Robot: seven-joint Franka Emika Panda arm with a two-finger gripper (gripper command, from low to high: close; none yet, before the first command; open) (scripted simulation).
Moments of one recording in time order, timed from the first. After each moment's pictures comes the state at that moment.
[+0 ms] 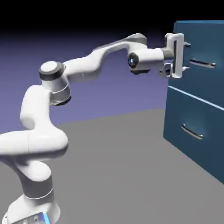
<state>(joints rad) -1.89 -1.17 1.45 -1.61 2.52 2.73 1.02</state>
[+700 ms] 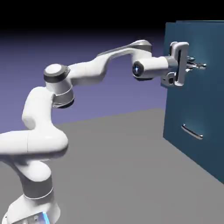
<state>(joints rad) -1.76 -1.18 1.39 -1.77 2.53 2.69 0.99</state>
